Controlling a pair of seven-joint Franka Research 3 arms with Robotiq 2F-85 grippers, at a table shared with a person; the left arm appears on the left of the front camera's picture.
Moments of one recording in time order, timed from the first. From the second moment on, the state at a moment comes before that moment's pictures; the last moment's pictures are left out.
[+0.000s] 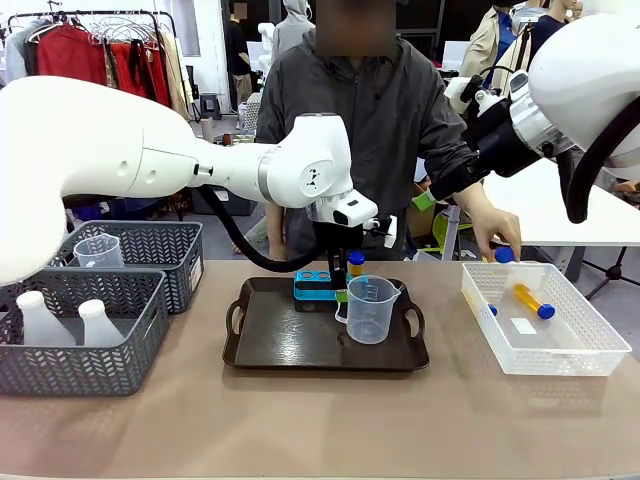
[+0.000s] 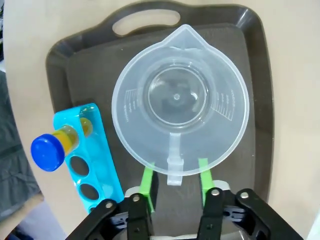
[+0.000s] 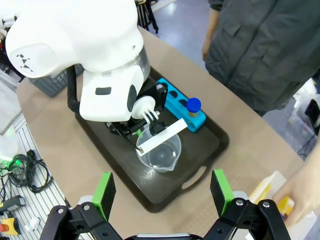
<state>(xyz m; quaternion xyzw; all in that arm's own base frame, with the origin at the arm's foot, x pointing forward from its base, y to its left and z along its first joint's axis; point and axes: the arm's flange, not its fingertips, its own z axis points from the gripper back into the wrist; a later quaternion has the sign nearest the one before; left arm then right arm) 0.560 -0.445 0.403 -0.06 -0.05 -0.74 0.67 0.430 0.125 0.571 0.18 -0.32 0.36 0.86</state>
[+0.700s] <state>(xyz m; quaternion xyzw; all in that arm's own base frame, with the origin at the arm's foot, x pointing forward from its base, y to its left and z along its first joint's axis) 0.516 -0.406 0.485 -0.05 -0.11 -0.71 0.69 0.430 0.125 0.570 0.18 -0.32 0.36 0.86</state>
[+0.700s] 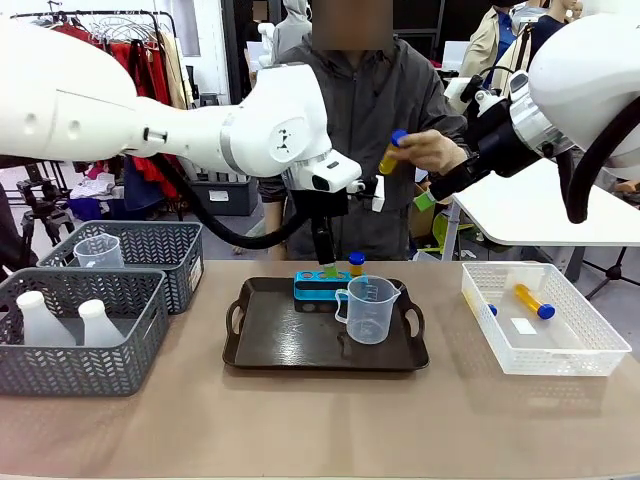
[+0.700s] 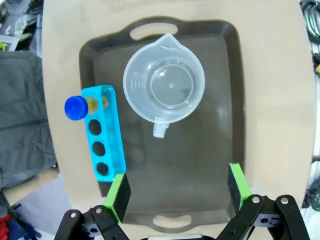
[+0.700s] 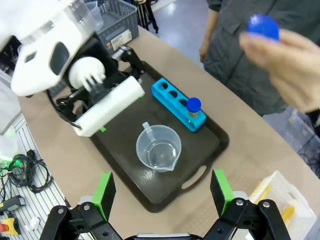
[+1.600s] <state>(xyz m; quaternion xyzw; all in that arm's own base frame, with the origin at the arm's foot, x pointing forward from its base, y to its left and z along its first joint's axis) 0.451 -0.302 0.576 -0.04 -0.12 -0.58 0.80 0.430 0.125 0.570 0.18 -0.32 0.36 0.86</state>
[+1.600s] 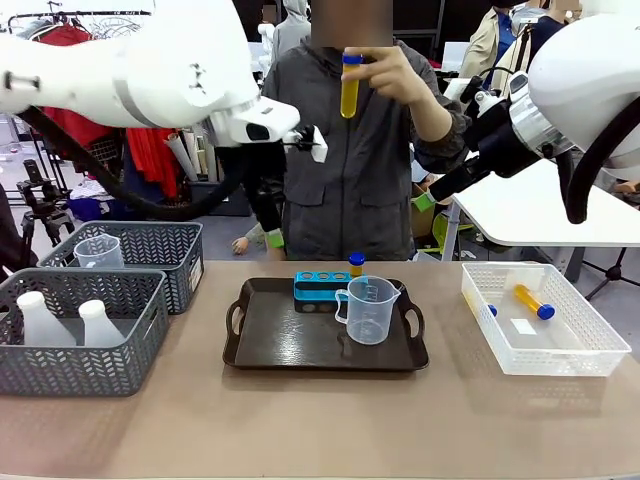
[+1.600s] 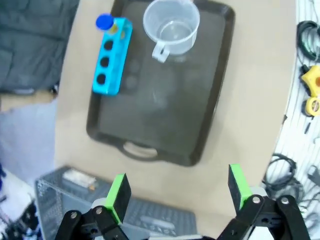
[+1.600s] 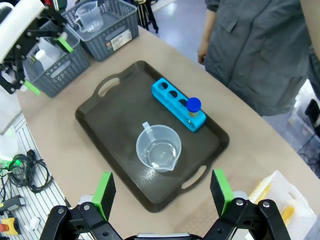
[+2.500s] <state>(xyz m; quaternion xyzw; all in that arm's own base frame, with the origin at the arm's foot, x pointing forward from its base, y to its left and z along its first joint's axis) 0.408 -0.174 0.600 0.01 -0.08 -0.37 0.93 0.430 0.125 0.570 0.18 -0.32 0.35 0.86</state>
